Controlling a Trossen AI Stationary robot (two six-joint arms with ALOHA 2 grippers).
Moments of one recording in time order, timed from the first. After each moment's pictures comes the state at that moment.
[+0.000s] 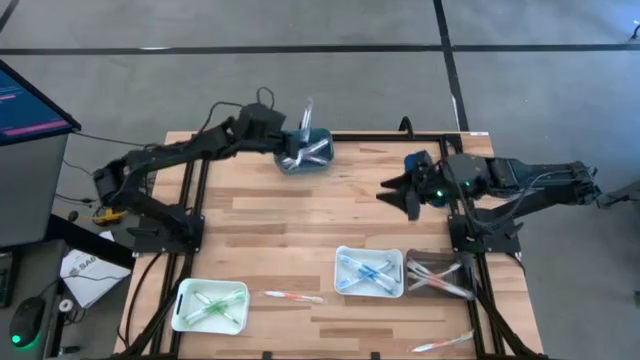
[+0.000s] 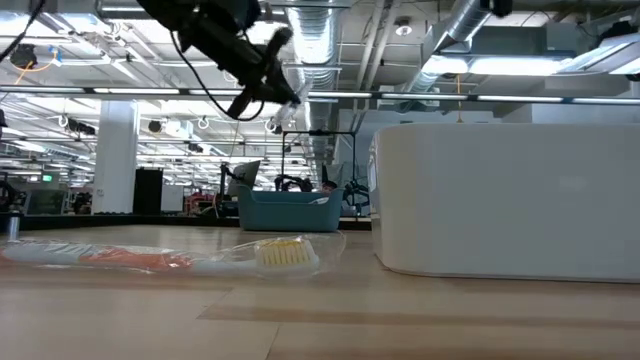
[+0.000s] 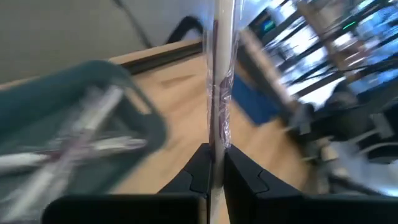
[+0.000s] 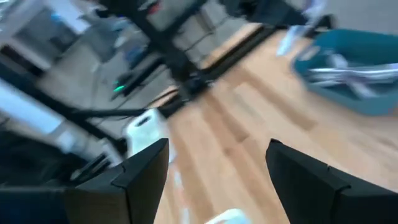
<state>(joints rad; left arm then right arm) 0.55 1.43 1.09 -0.19 0.17 -0.61 0.12 0.97 1.12 -0.54 0.23 0.70</state>
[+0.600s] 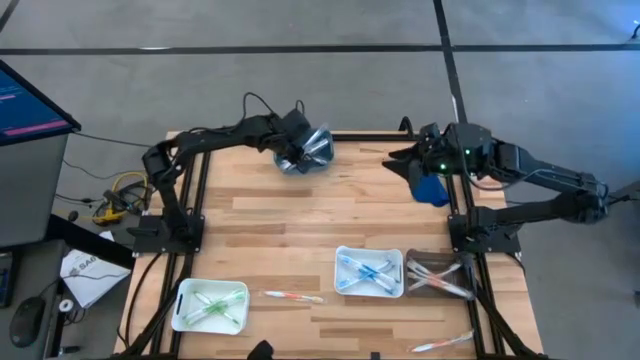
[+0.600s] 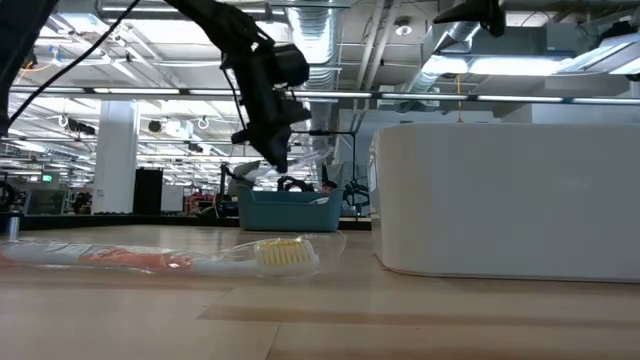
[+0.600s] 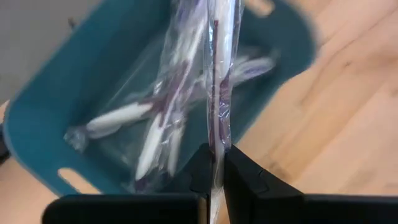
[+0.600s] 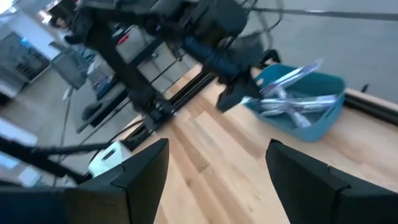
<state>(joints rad) 0.53 1.82 1.43 -0.72 -0.10 -0.24 -0.21 0.93 1.12 -0.55 0.07 0.59</state>
